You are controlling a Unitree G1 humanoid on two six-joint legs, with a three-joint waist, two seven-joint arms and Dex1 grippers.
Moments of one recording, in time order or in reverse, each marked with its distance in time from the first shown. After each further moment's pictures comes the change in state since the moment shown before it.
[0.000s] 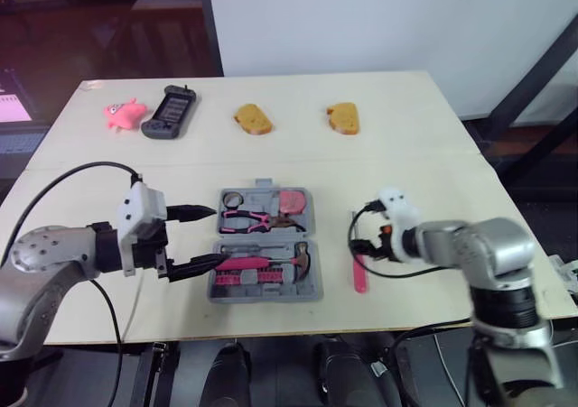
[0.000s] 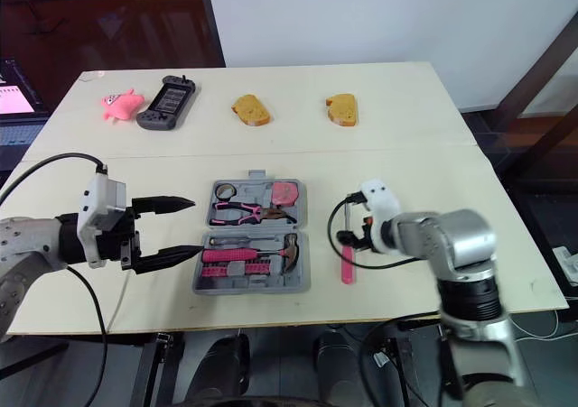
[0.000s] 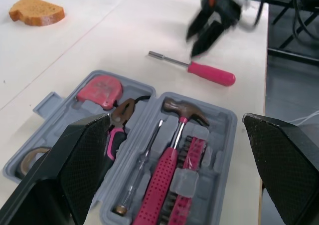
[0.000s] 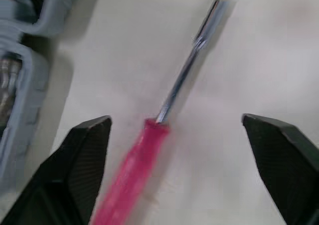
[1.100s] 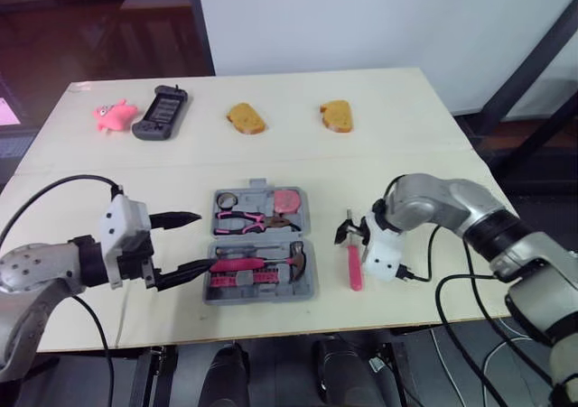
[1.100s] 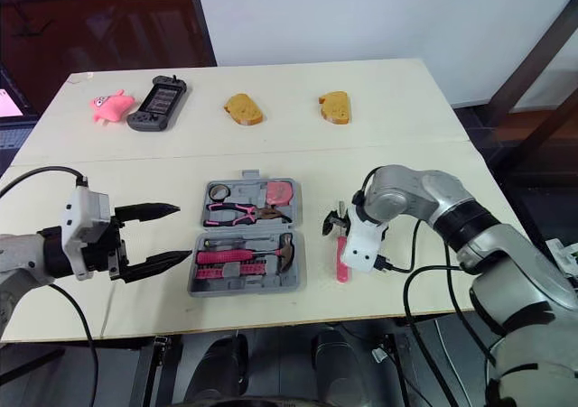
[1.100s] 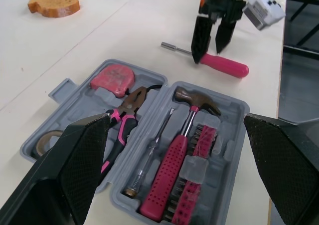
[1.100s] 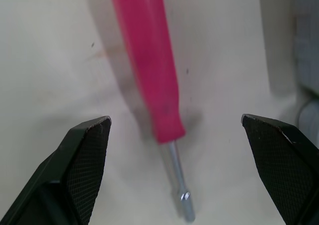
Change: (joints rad) left arm 0.148 -0.013 0.081 -0.014 0.023 -0.073 0.031; right arm -0.368 -0.023 0.753 0.873 -1.121 -2.510 0.751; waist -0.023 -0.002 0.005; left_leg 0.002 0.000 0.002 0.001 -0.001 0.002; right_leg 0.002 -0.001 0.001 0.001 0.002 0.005
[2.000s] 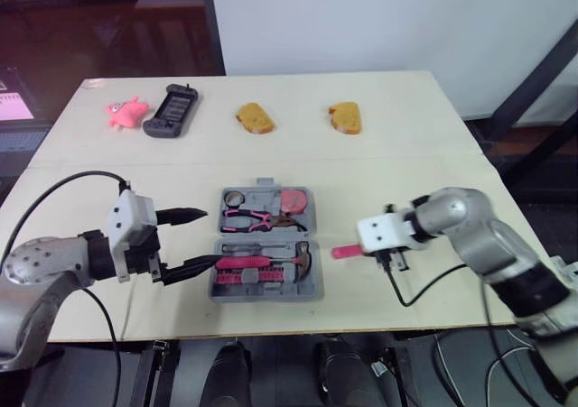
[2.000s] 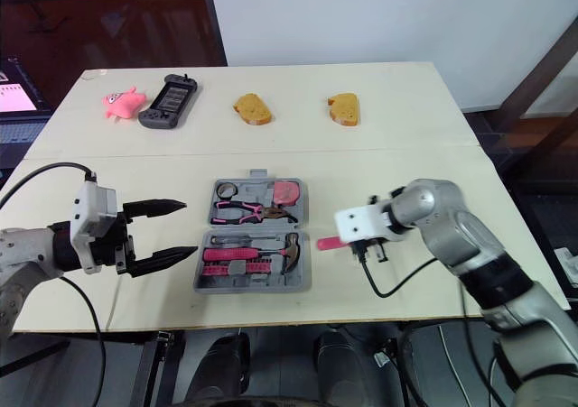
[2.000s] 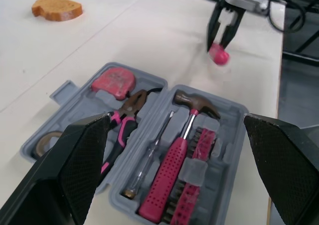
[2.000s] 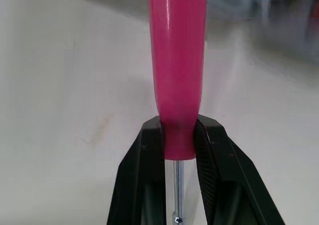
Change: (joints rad) left arm -0.084 -0.008 -0.055 0.070 0.016 -0.015 -0.038; right arm 0.416 -0.169 -0.400 -0.712 0.297 1.655 0.274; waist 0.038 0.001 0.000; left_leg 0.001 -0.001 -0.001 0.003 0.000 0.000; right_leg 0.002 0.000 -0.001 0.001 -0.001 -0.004
